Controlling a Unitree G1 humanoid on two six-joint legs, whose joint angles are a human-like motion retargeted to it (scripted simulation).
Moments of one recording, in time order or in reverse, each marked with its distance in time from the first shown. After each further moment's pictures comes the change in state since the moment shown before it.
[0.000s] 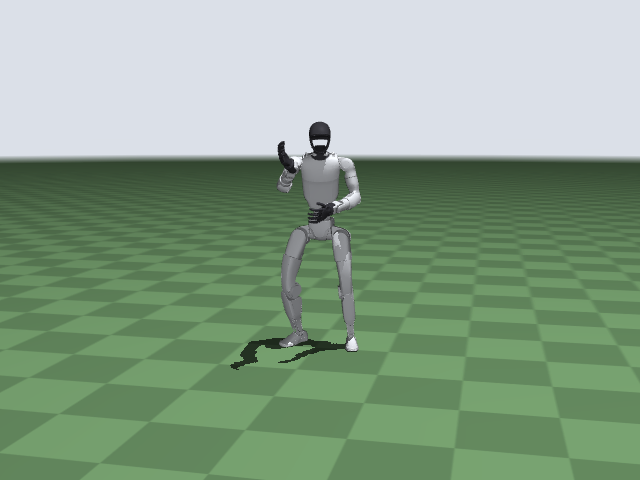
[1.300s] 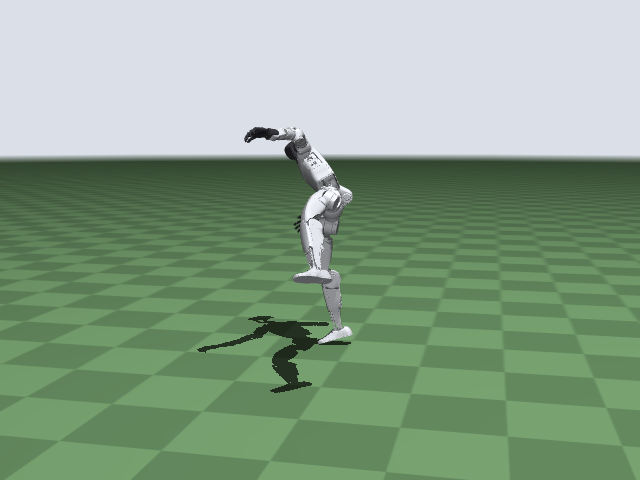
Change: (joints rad) left arm 0.372 0.788 0.635 0.866 0.431 -0.082 -0.027; right arm 1.953 -0.225 -0.782 -0.687 -0.435 -0.059 0.550; waist -0.552 0.213 0.123; left_leg -0.410 0.410 0.047 0.169 0.687 -0.170; right_leg -0.019 -0.524 0.630 -0.386 0.479 0.285
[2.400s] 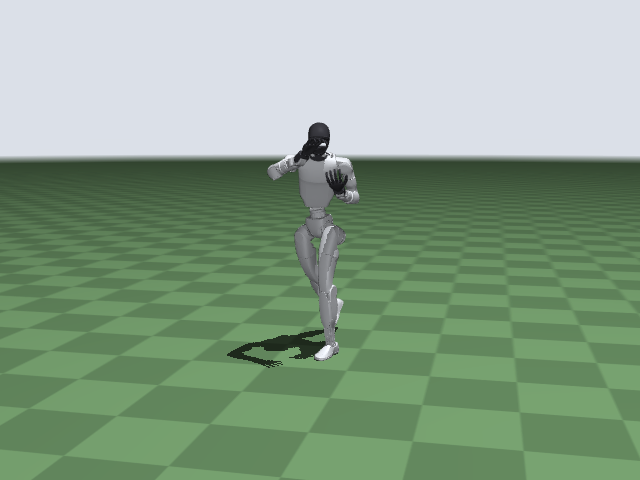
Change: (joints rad) left arm -0.038 -0.729 -0.348 -1.663 -1.326 -0.137 -0.384; right arm -2.324 -0.102 1.379 0.508 -0.513 0.305 -0.217; waist 1.005 -0.405 -0.065; left_leg -0.009 -0.510 -0.131 -0.078 -0.406 0.116; right_leg 0.435 0.683 -0.054 0.105 0.044 -0.058
